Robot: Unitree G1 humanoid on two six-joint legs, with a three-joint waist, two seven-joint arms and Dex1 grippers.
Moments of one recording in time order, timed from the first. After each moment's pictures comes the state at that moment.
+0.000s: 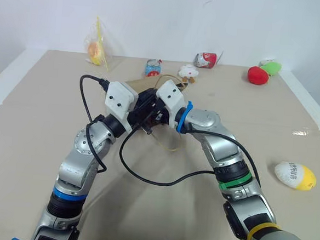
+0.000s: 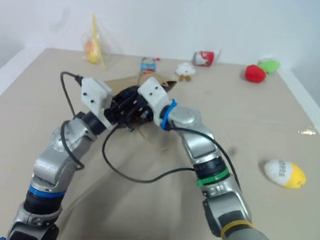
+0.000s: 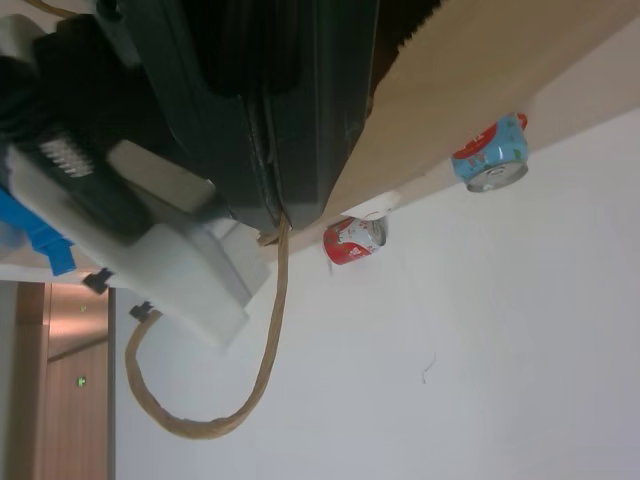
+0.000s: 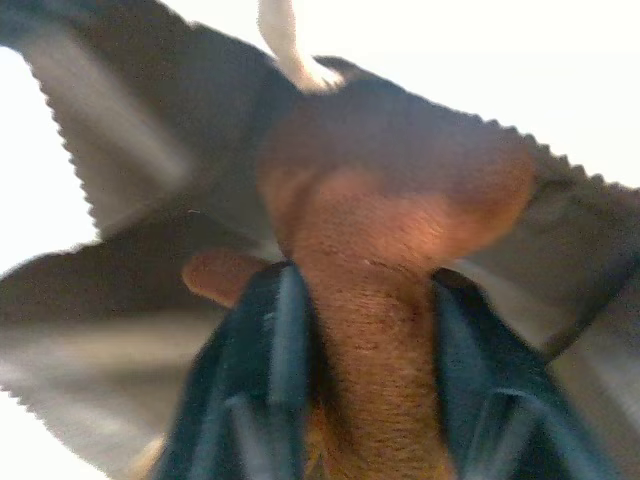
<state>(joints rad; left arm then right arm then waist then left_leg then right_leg) -0.43 0.21 -0.11 -0.36 -0.22 0.32 -0.40 -0.81 -0.28 0.28 -0.03 0.11 0.63 0.63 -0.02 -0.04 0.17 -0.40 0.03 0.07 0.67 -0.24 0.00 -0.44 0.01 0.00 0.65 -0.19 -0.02</state>
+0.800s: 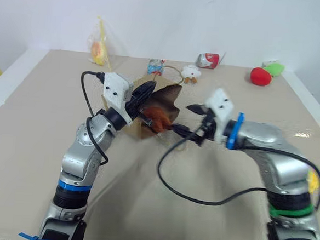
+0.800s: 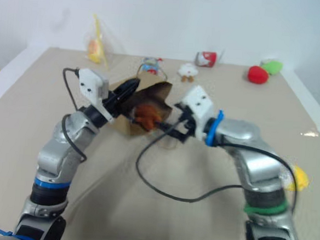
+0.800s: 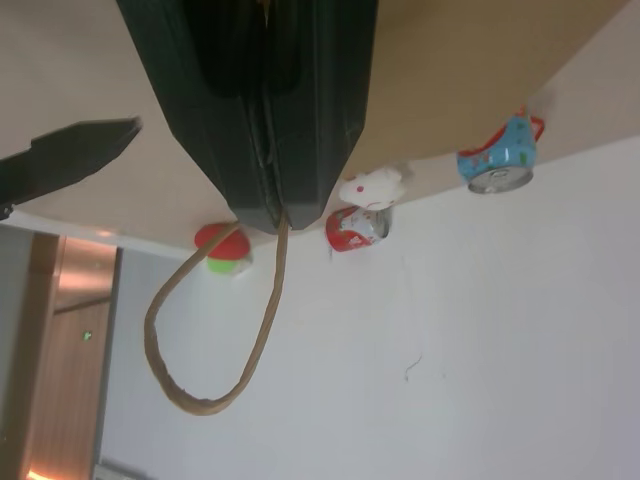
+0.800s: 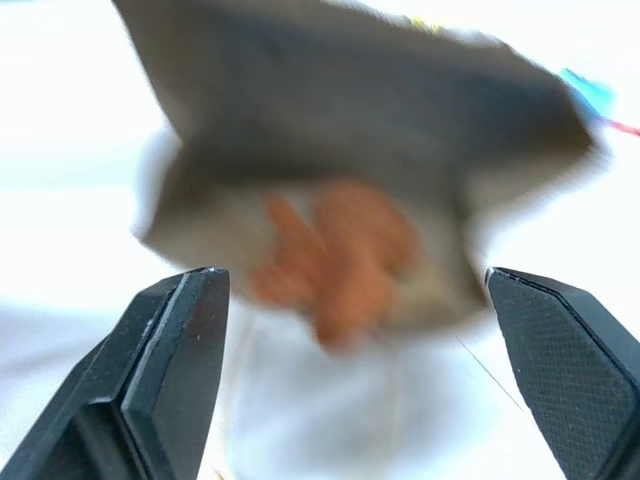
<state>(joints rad) -0.50 0.17 -0.02 -0.31 -0.34 0.35 -0.41 -0.52 -0.73 -0.06 -0.40 0.34 0.86 0.76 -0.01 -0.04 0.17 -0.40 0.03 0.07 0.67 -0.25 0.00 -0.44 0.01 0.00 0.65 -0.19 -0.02</state>
